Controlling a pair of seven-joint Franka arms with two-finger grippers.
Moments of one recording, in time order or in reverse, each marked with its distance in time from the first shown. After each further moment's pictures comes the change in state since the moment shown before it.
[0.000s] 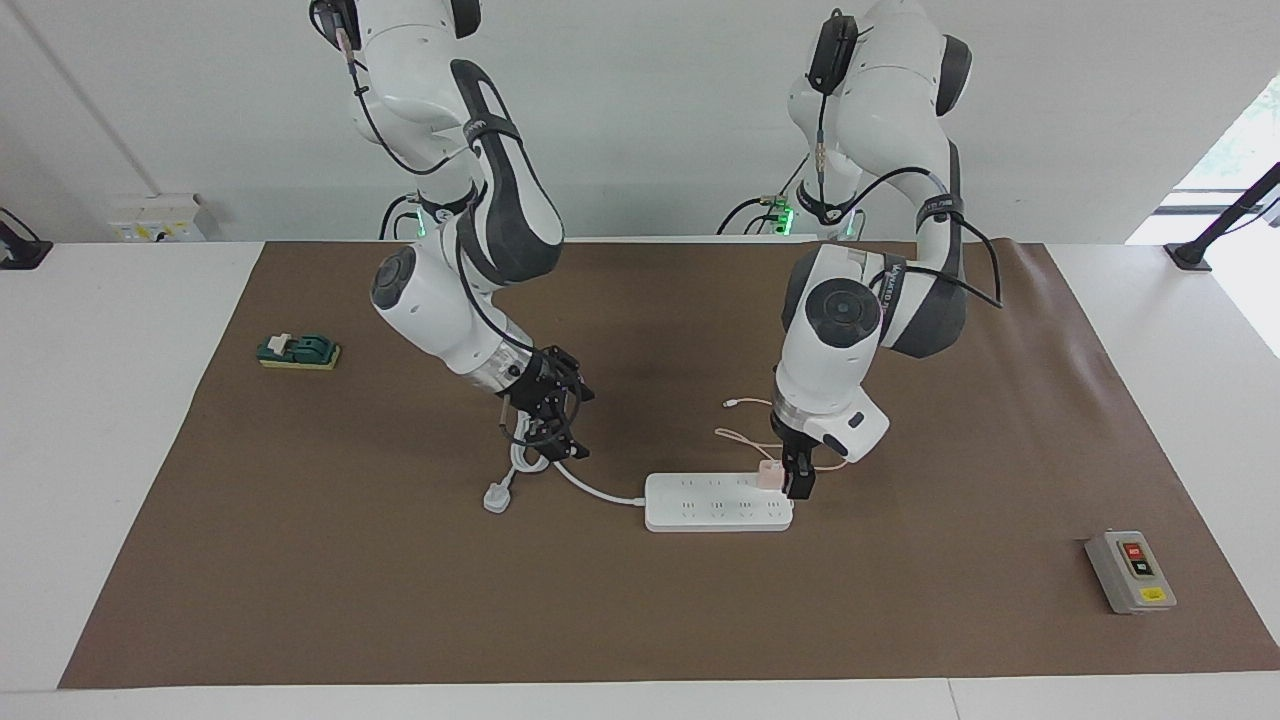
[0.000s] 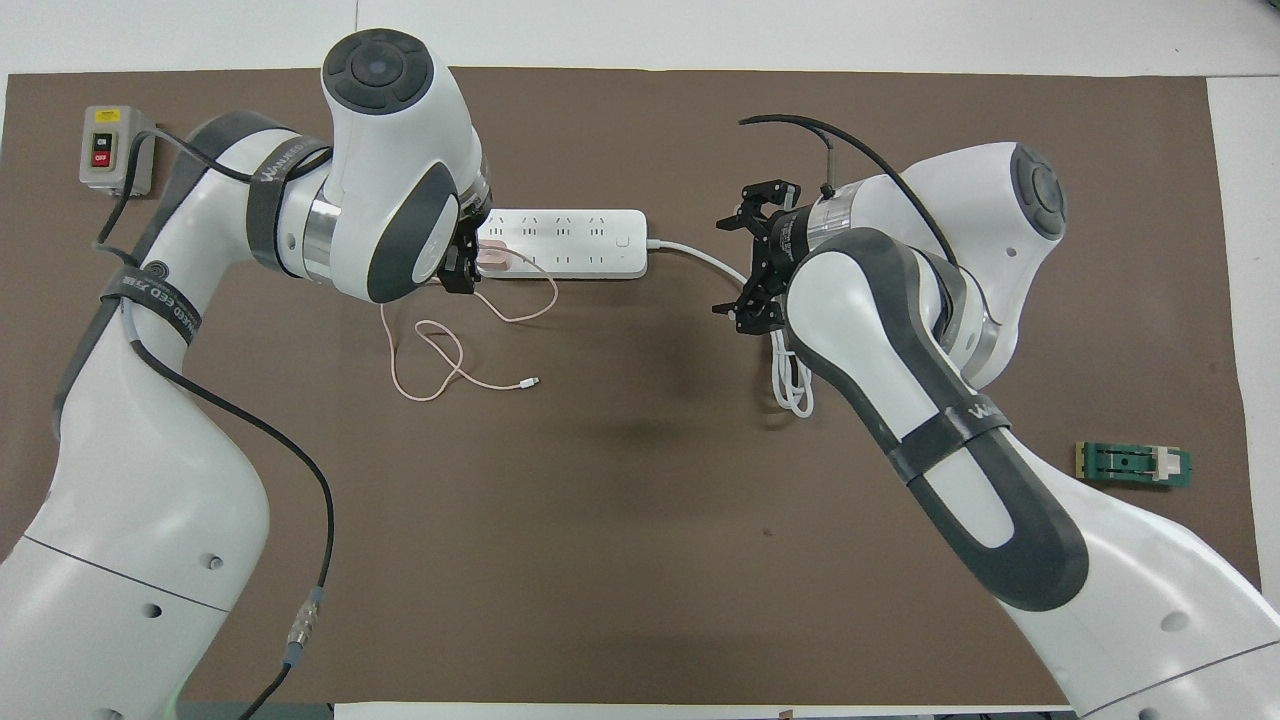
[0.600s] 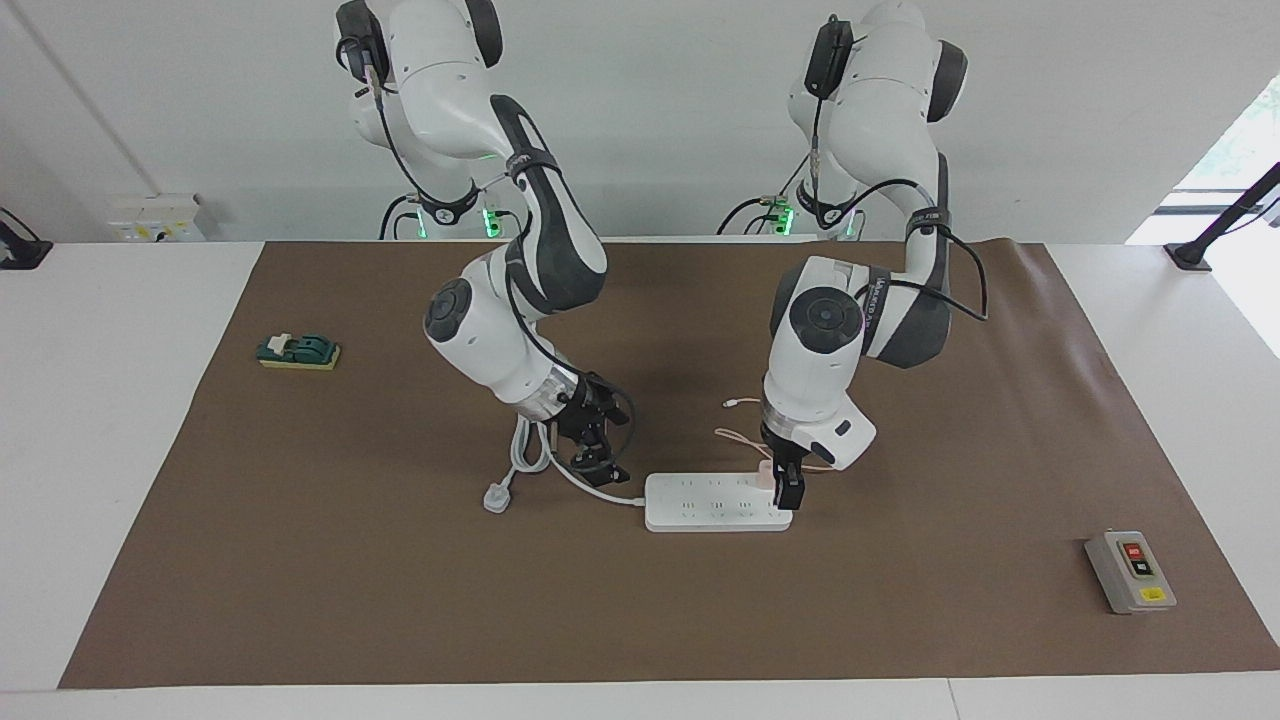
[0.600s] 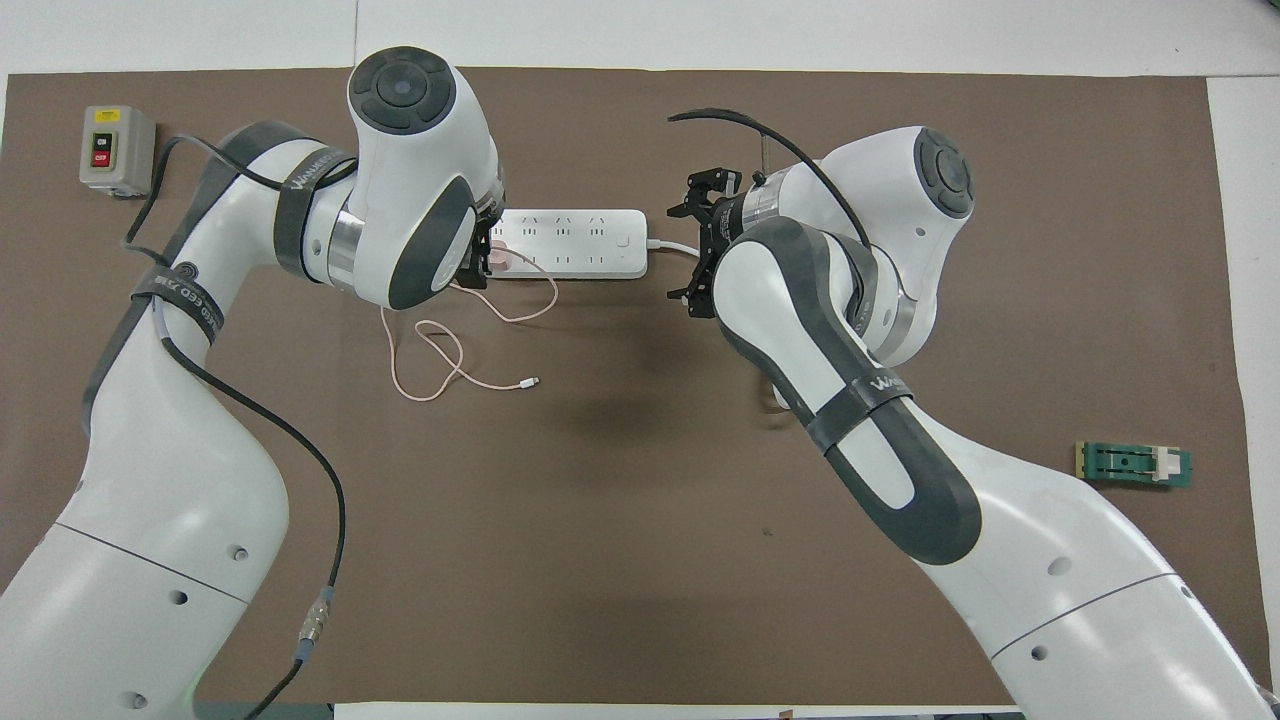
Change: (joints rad) left arm -0.010 0.014 0.001 -0.034 0.035 0.104 -0.033; right arm 0.043 0.132 0.001 0.135 0.000 0.010 -0.003
